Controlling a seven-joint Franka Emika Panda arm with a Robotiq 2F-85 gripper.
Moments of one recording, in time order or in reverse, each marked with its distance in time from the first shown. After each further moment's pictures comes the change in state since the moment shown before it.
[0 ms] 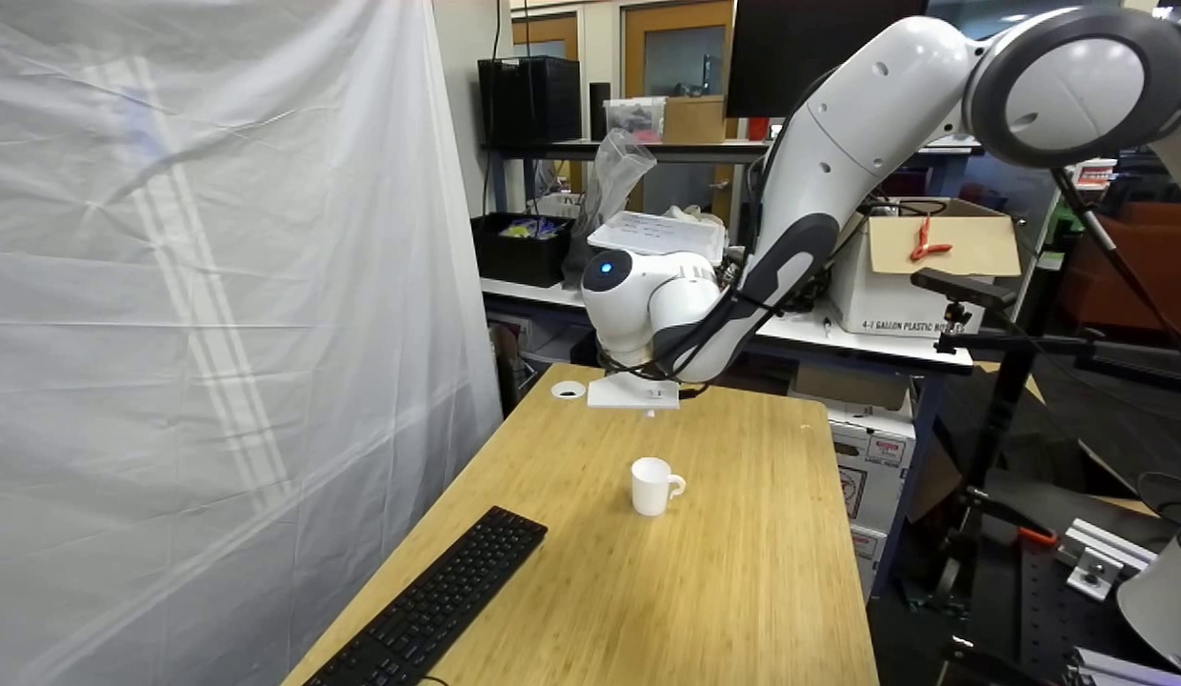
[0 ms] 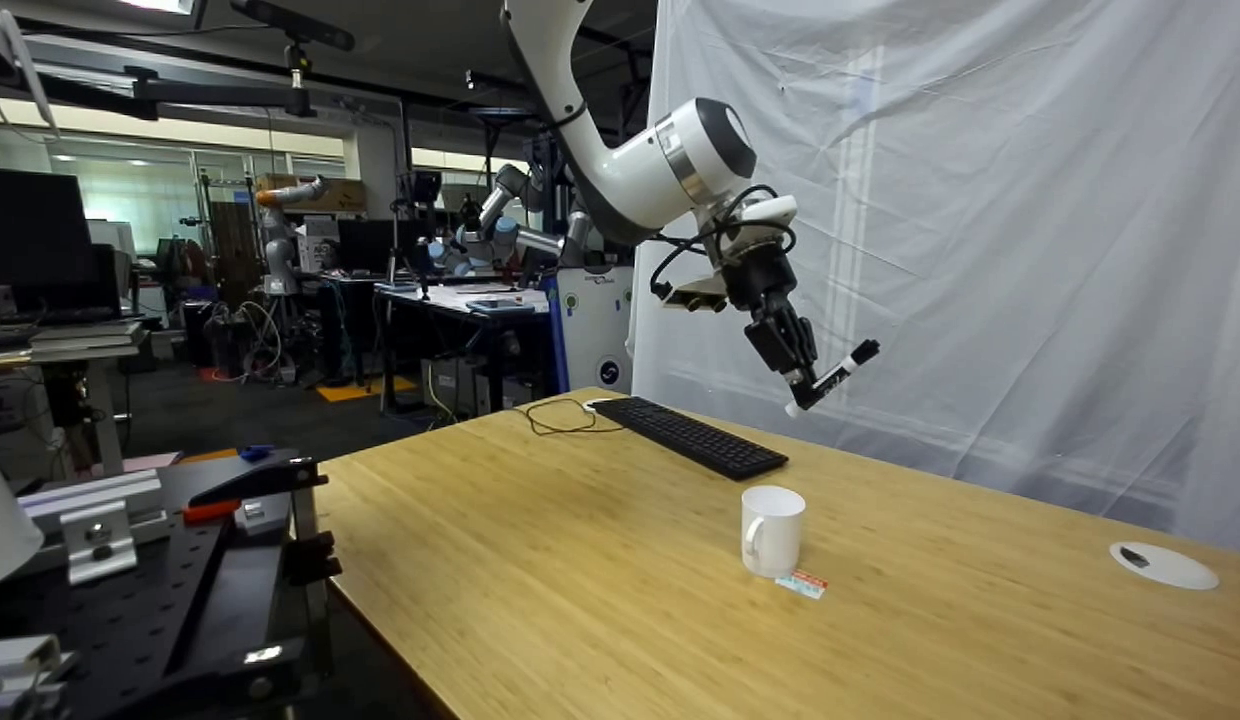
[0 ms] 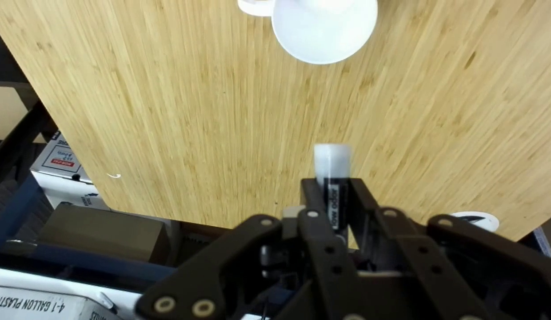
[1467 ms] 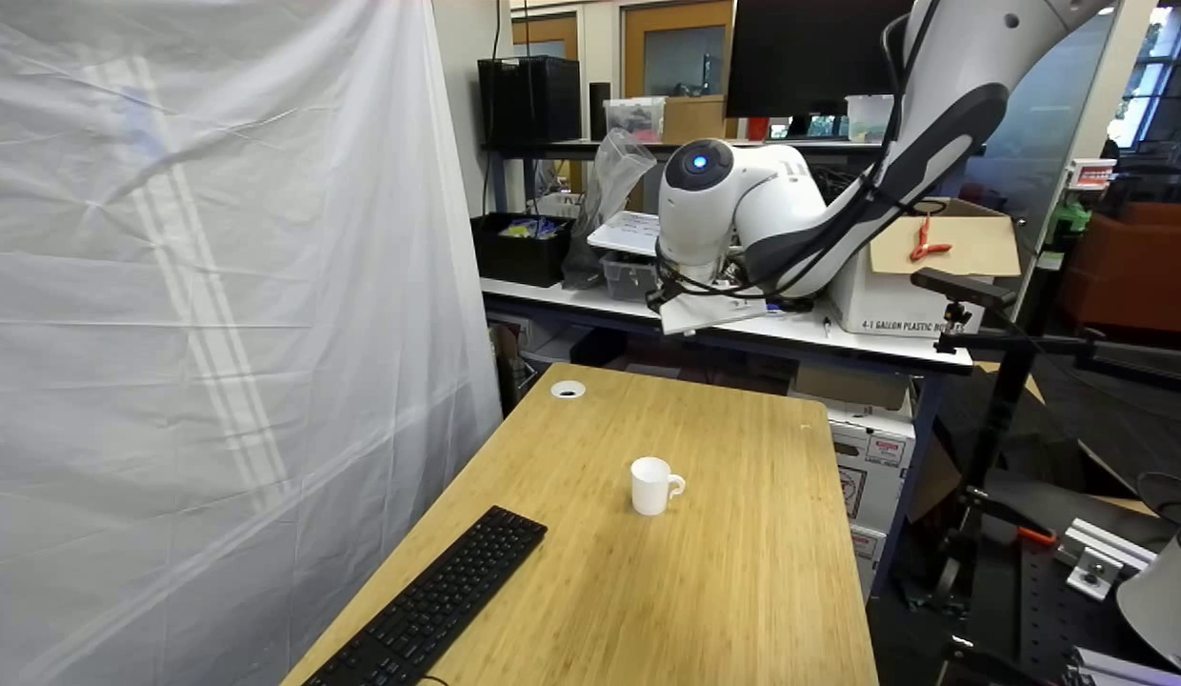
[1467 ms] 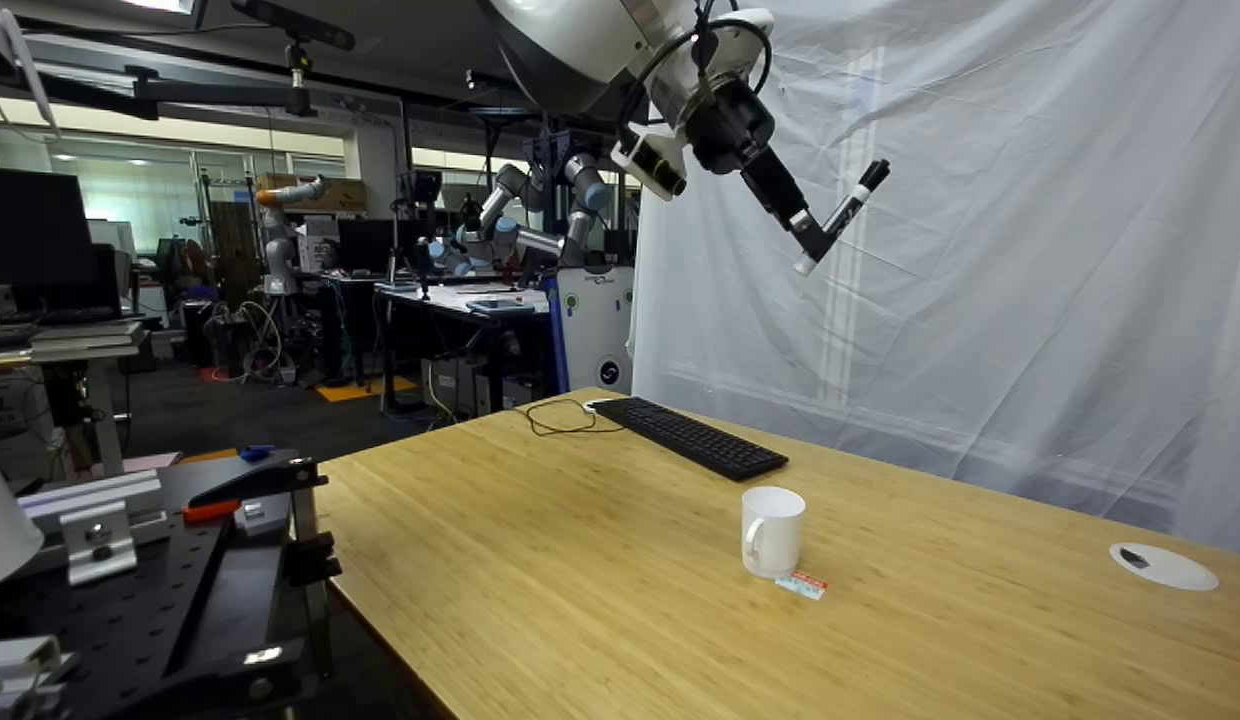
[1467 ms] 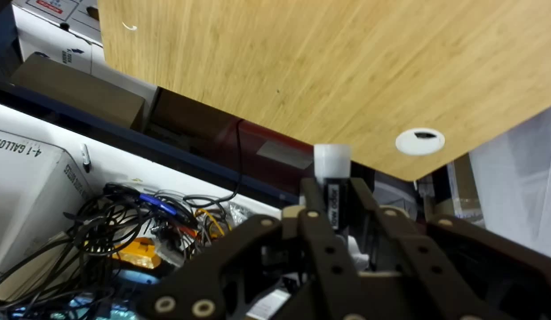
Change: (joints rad) arm 0.281 -0.461 -0.323 -0.396 -0.203 0.088 -0.188
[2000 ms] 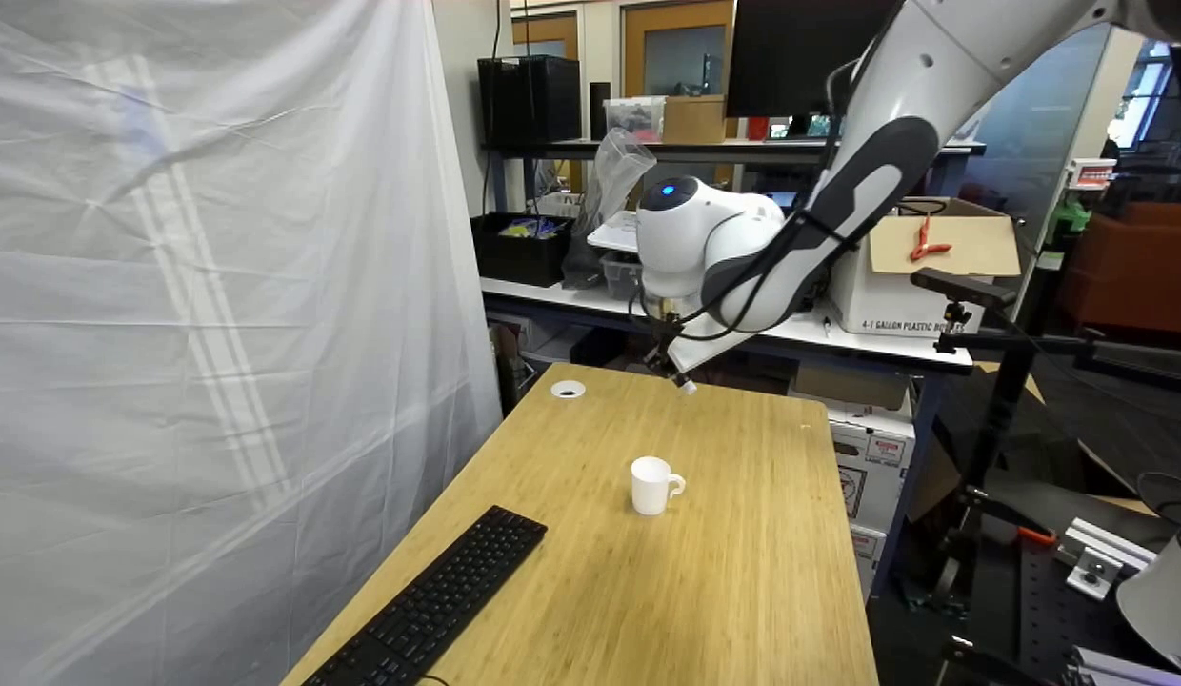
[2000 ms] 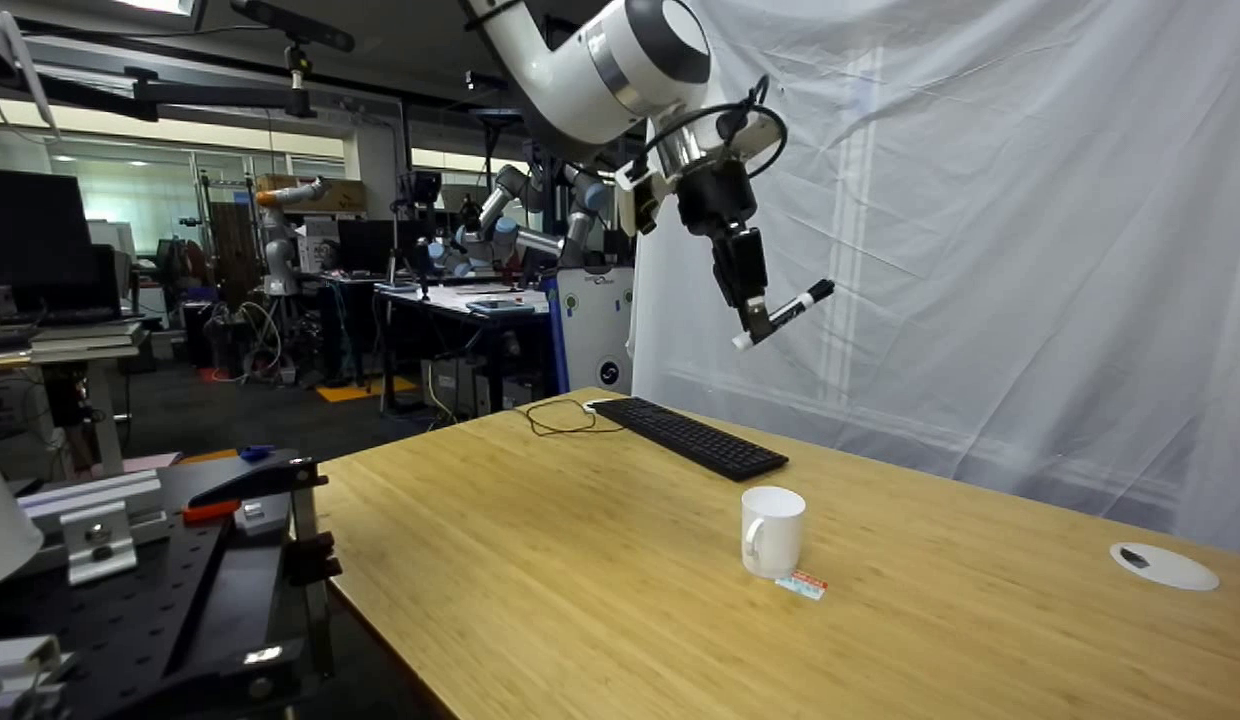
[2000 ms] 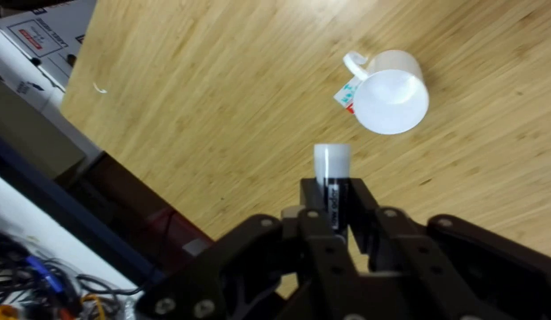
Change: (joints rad) arm -0.063 0.121 0.088 0.030 0.422 0.015 -0.623
